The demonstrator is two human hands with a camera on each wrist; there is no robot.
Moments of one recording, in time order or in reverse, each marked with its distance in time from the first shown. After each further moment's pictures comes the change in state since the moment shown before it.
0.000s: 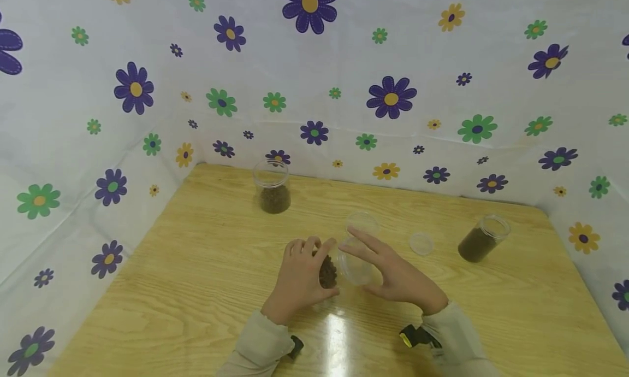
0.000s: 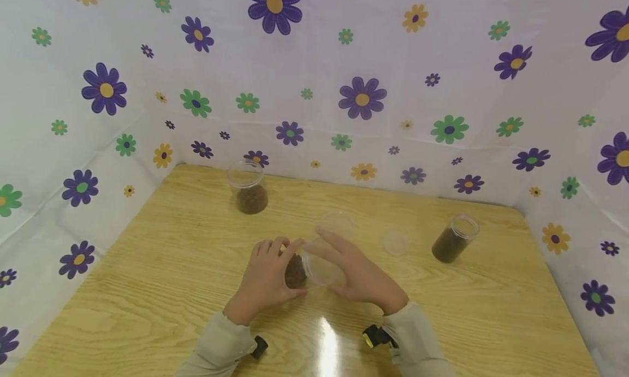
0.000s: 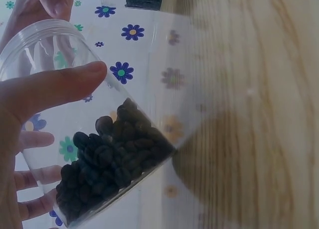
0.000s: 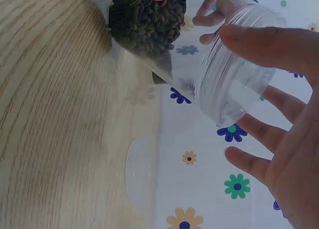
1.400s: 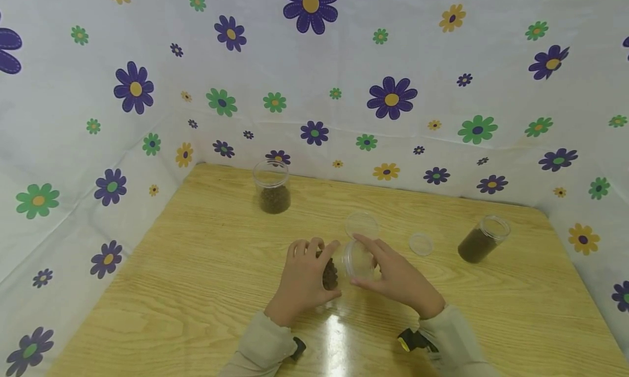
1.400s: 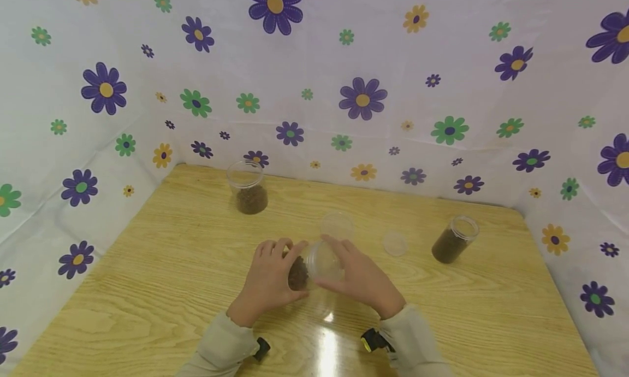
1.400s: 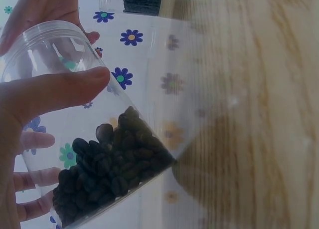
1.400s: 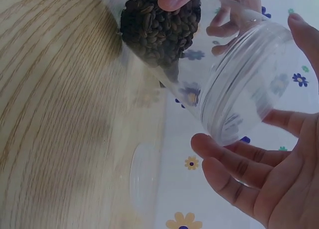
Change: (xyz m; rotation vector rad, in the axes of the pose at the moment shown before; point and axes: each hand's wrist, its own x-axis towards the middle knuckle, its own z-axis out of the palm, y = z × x) left_hand 0.002 0.007 -0.004 -0.003 0.003 0.000; right_hand -0.003 -0.008 0.004 0.068 -0.013 0.404
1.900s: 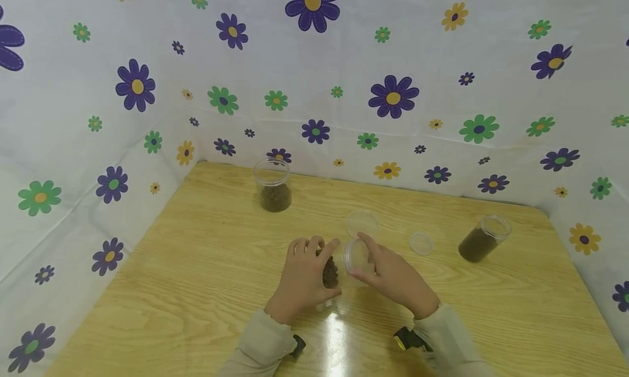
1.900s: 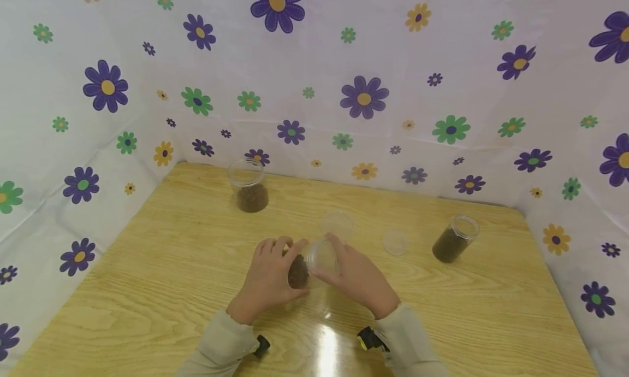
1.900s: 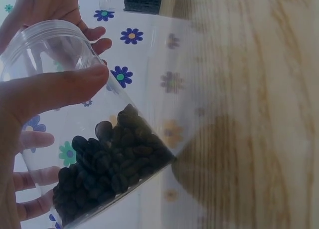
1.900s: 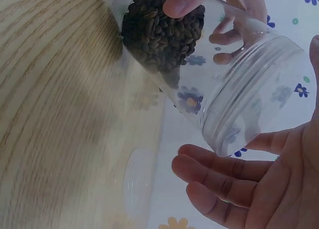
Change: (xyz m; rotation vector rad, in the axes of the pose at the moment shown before) left_hand -0.001 -0.001 -0.001 -0.017 0.002 0.004; right_hand 0.005 -0.006 0.006 -0.063 -0.034 0.131
